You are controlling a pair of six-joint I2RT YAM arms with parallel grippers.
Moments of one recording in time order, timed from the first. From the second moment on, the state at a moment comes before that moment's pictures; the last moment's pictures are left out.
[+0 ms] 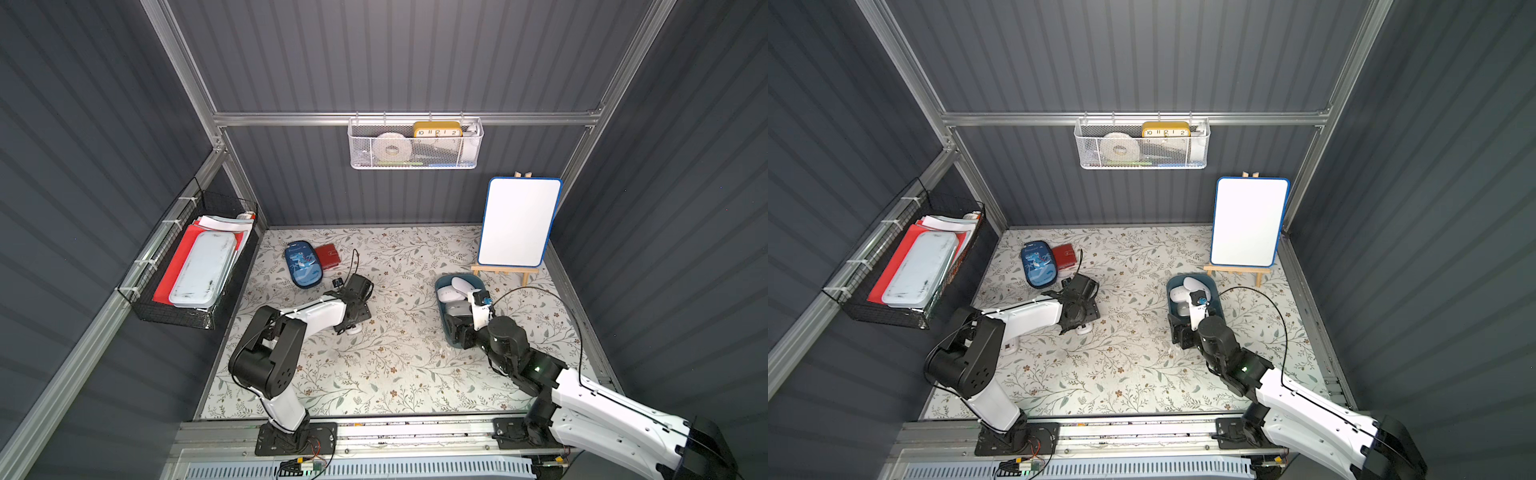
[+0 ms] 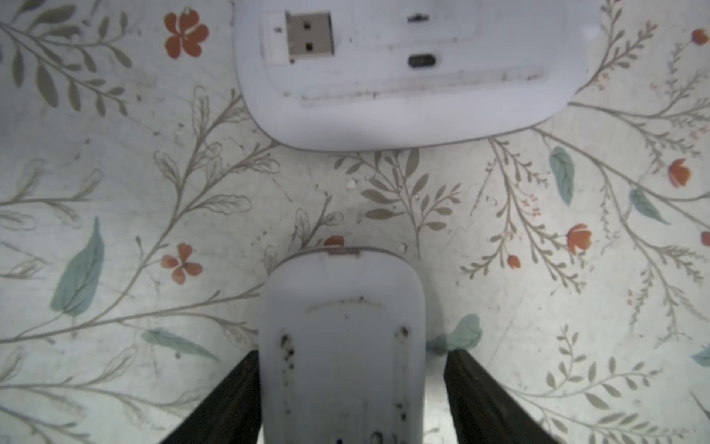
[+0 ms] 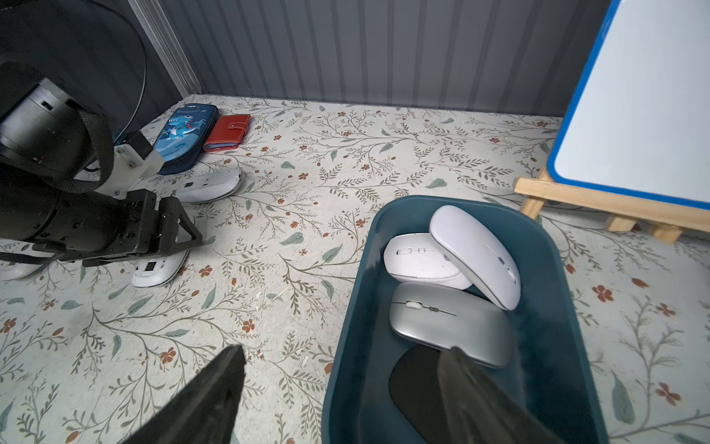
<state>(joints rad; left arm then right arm) -0.50 1.72 0.94 -0.43 -0.23 -0.77 0.76 0.83 0.43 0.02 0.32 0.26</state>
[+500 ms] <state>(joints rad) -0.52 1.67 0.94 -0.53 -0.17 -0.80 0.76 0.83 0.42 0.03 0.34 0.27</state>
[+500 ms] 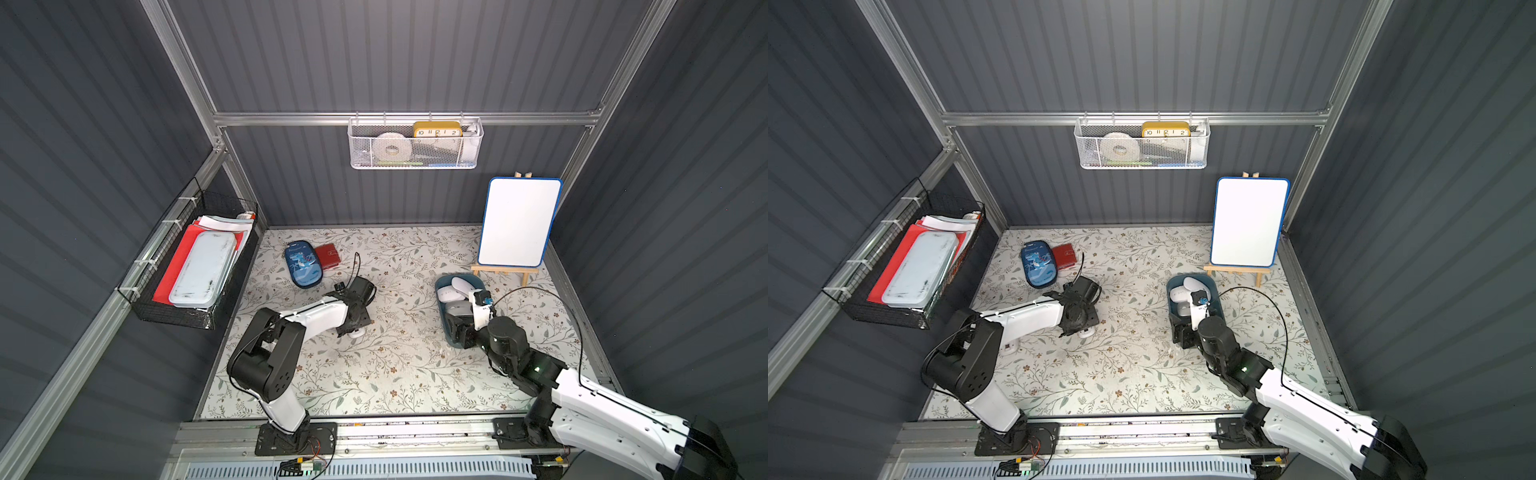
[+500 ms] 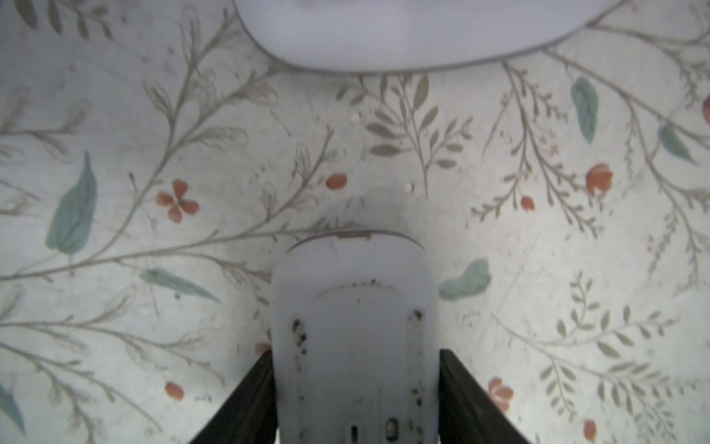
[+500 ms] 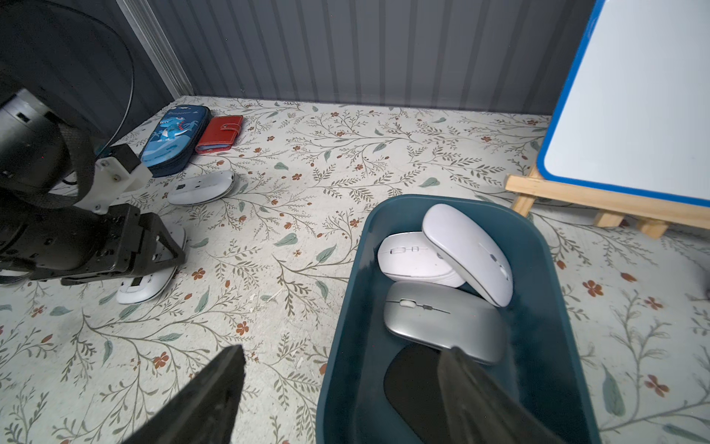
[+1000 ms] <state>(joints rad) -0.67 1.34 1.14 -0.41 0.10 -0.50 0.70 0.82 0.46 -0.06 0.33 0.36</state>
